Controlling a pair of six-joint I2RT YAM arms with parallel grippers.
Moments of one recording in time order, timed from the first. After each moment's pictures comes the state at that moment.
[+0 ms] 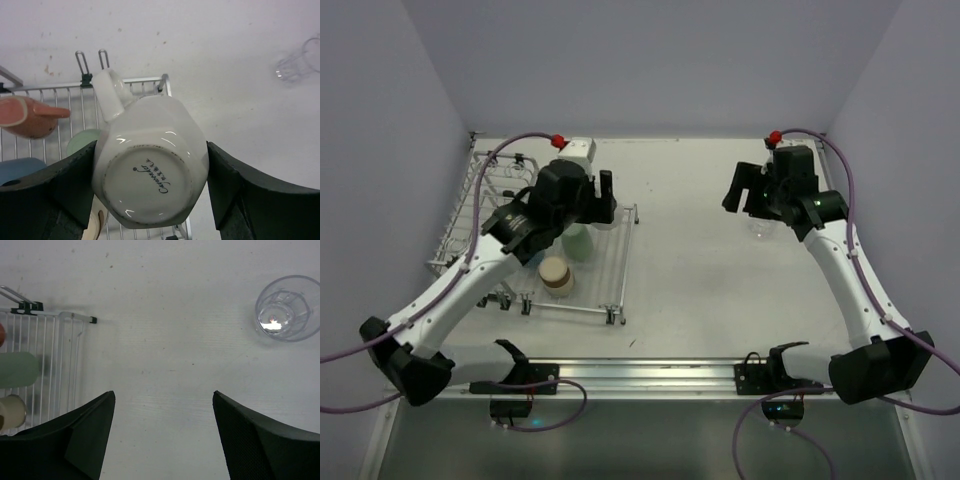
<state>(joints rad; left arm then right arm) -0.67 1.29 1.33 -0.66 -0.31 -0.40 0.22 1.26 1.32 -0.79 -0.01 0.36</state>
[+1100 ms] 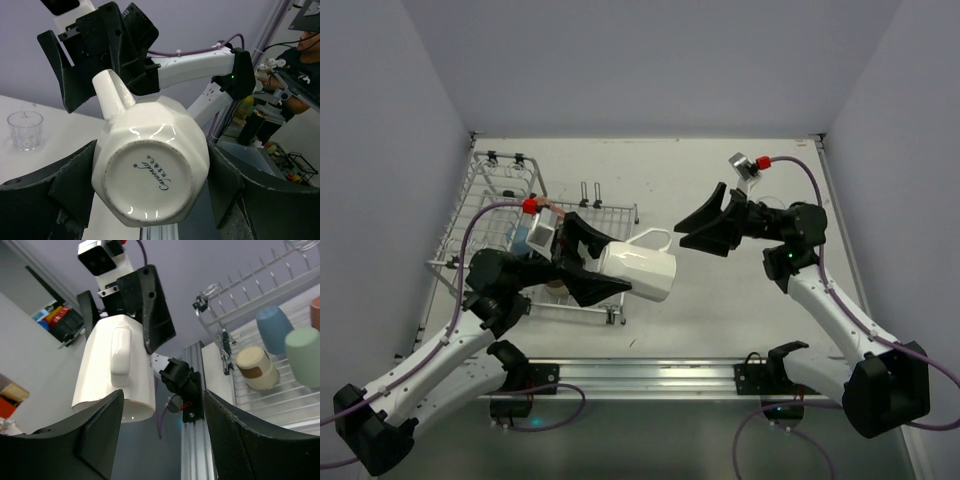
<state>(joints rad) -0.66 0.74 0.62 0.59 0.76 -0.64 0.31 1.08 0.75 0.82 -1.16 1.13</state>
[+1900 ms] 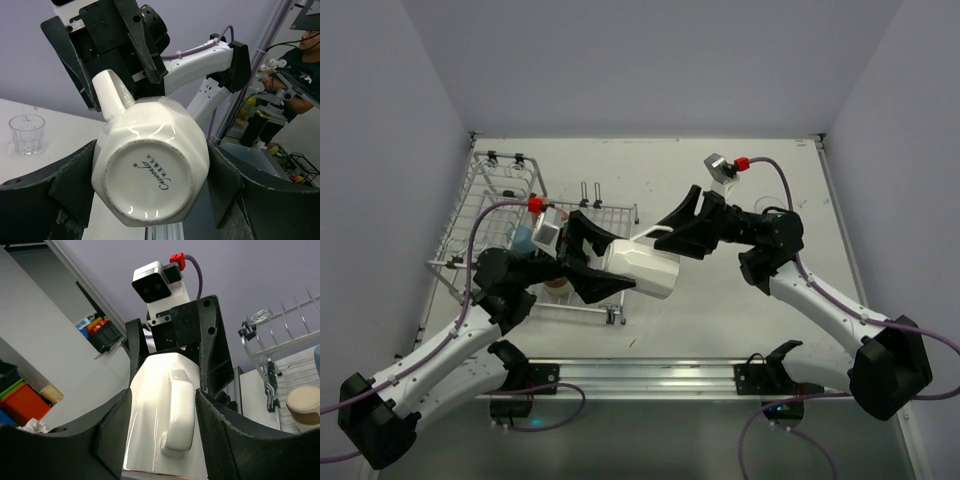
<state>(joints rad) -0.66 0.80 0.59 0.70 0.76 -0.65 0.55 1.17 0.77 1.09 -0.97 1.27</state>
